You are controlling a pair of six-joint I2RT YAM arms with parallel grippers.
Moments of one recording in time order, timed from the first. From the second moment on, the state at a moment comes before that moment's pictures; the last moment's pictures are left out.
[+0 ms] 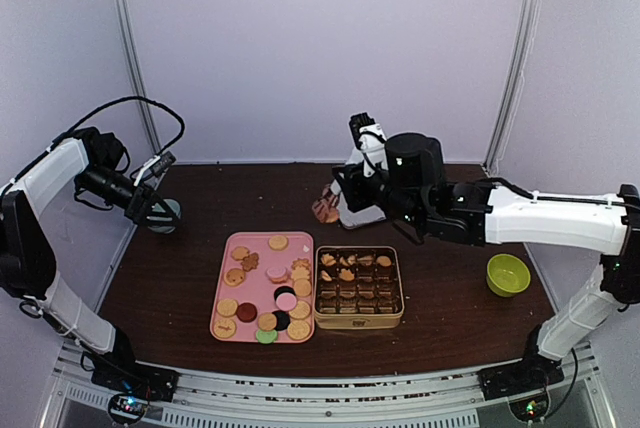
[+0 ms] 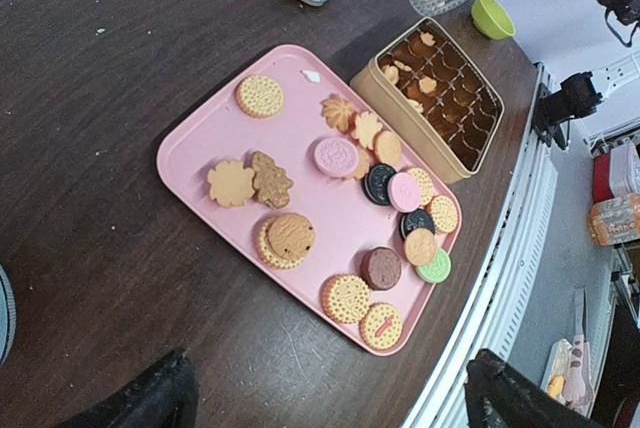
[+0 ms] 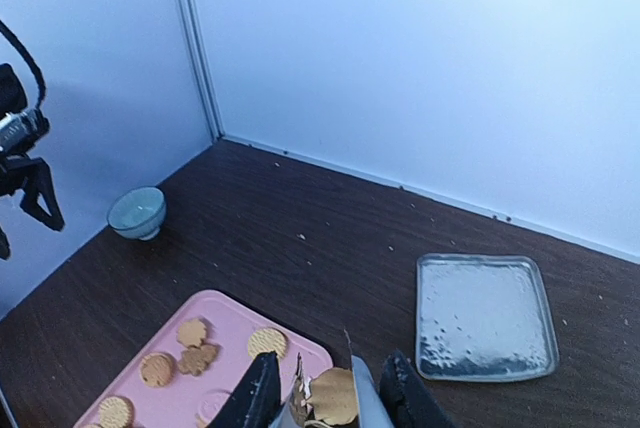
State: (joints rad) left arm 0.12 1.51 1.36 -1.36 0.83 0.85; right arm 1.00 1.52 1.22 0.08 0.42 0.19
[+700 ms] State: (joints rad) left arm 0.12 1.51 1.36 -1.39 0.84 0.87; right arm 0.99 1.34 0.98 -0.01 0.49 0.27
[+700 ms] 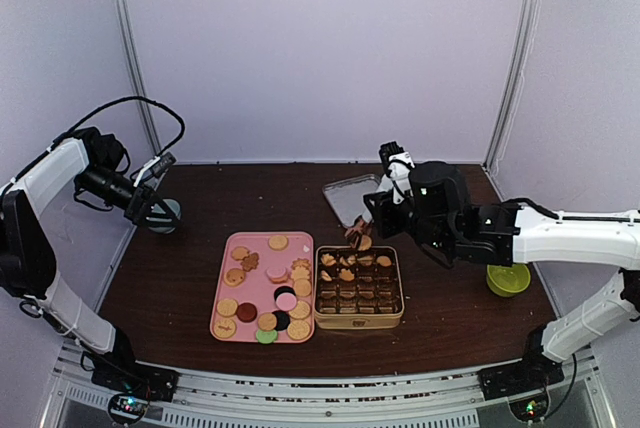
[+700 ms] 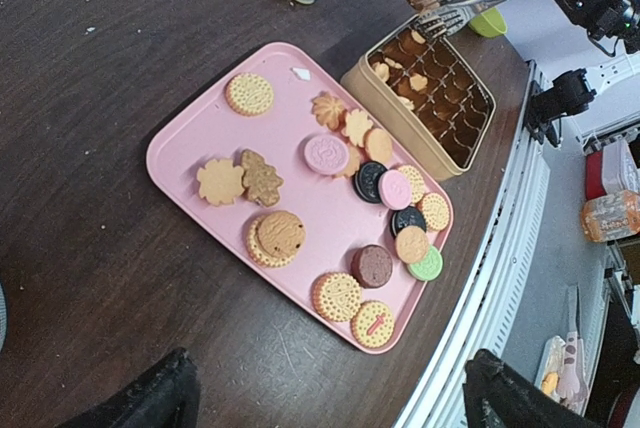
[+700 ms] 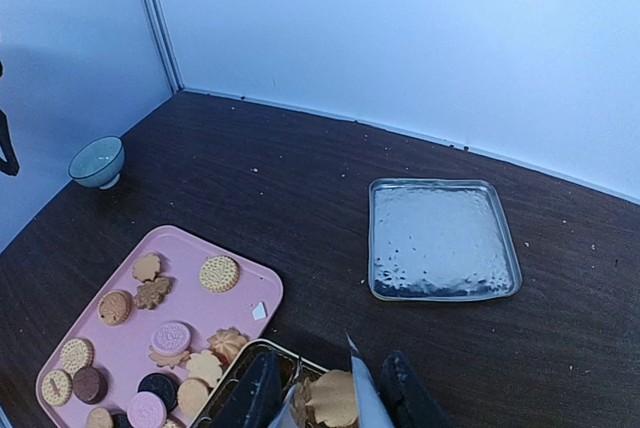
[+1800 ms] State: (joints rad) left arm 0.12 1.51 1.36 -1.41 0.85 0.89; right arm 0.99 1.37 0.94 -0.01 0.50 0.29
